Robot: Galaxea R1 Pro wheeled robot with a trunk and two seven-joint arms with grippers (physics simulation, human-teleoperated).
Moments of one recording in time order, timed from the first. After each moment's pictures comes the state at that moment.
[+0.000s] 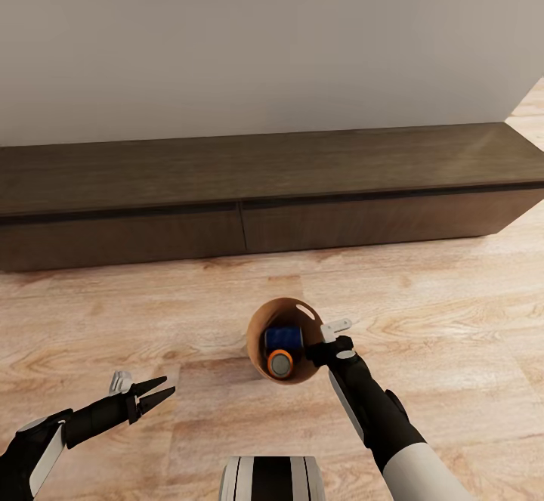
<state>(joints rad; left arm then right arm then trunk) -0.41 0.31 0.22 -0.74 0.24 0.21 -1.31 -0.56 0.09 0.23 -0.98 0.09 0.55 -0.11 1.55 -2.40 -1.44</state>
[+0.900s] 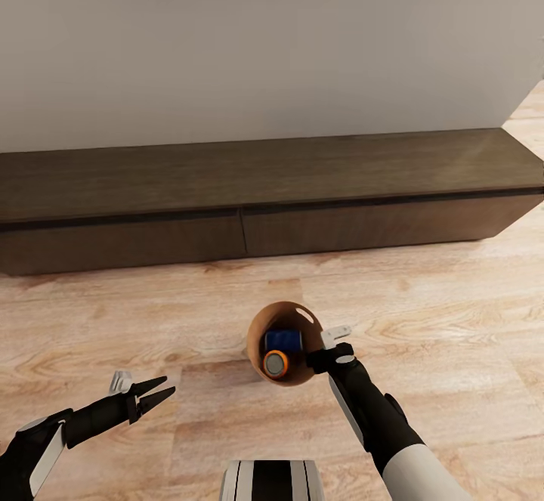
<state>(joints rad) -0.41 0.31 0.22 -0.74 0.24 0.21 -1.31 -0.56 0.09 0.23 -0.93 0.08 0.55 -0.11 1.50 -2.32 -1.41</state>
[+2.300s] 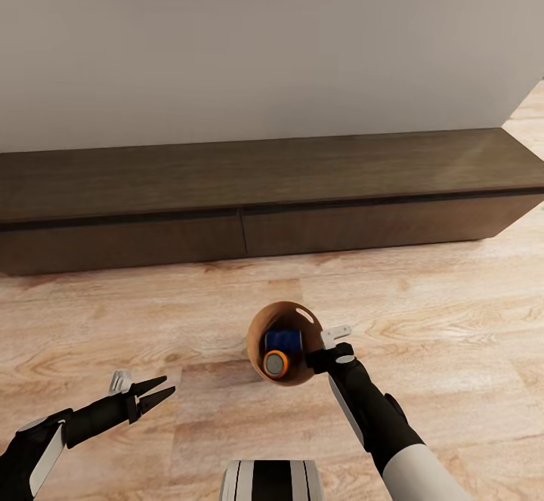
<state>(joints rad) -0.41 0.31 0.22 -0.74 0.24 0.21 -1.31 -0.56 0.09 0.23 -0.93 0.08 0.54 -0.11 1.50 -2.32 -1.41</state>
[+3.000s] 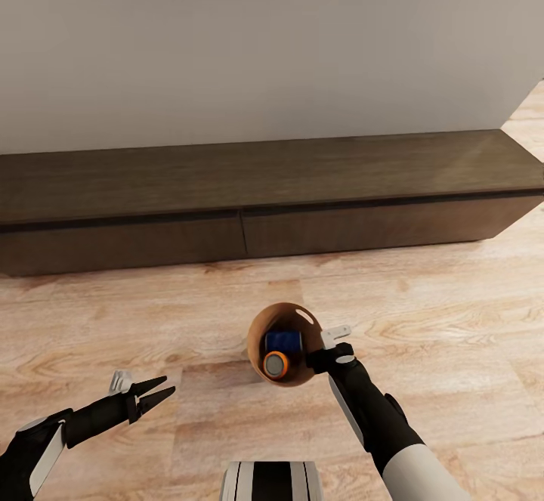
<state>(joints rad) -0.41 0.31 0.22 -0.74 0.24 0.22 -1.30 -0.56 0.09 0.23 -0.93 0.08 0.54 -0.11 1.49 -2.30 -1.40</state>
